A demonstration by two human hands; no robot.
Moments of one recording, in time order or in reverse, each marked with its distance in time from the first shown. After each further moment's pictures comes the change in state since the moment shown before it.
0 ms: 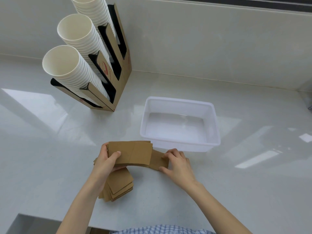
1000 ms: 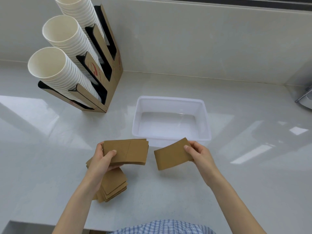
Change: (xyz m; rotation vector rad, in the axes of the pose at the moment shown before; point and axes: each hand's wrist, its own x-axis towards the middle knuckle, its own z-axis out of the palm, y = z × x) left_hand -0.002 0.004 0.009 0.020 -0.021 0.012; right_hand -0.027 0.033 -0.058 1.029 0.177 0.271
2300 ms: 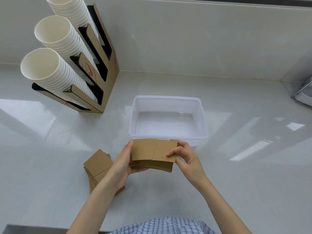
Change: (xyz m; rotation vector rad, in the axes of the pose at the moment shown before) left_hand -0.016 0.010 0.055 -0.151 -0.290 -0.167; right_hand -0.013 0.015 0.020 -0.121 -0.139 -0.300
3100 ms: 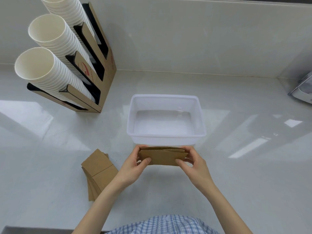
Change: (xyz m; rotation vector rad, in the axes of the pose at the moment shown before) left_hand 0.013 -0.029 0.002 0.499 -0.118 0.331; right_hand -0.014 0.011 -0.015 -0.106 0.108 0.106
